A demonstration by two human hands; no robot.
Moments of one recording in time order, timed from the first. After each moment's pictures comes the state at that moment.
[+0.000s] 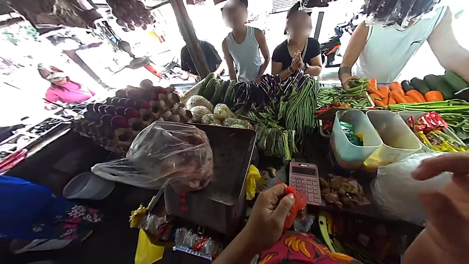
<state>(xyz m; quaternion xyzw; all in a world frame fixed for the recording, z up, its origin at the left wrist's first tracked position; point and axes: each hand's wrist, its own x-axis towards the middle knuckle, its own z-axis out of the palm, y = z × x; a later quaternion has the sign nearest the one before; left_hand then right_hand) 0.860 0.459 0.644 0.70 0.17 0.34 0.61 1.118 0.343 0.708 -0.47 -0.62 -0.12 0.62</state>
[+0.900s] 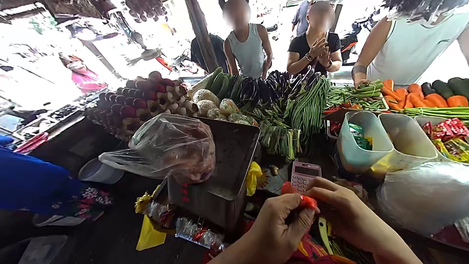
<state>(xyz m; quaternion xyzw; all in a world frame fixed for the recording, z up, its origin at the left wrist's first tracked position) 0.867 0.438 0.664 0.78 0.13 0.36 0.49 1.075 0.390 0.642 -0.42 -0.77 0.15 0.45</state>
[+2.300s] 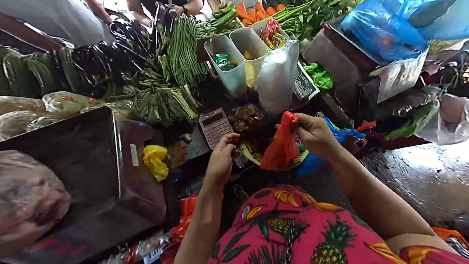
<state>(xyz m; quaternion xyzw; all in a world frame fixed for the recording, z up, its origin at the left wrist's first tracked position) 0.964 0.403 0.570 0.58 0.35 0.11 0.73 1.133 0.197 0.596 -0.76 -0.43 0.09 0.48</state>
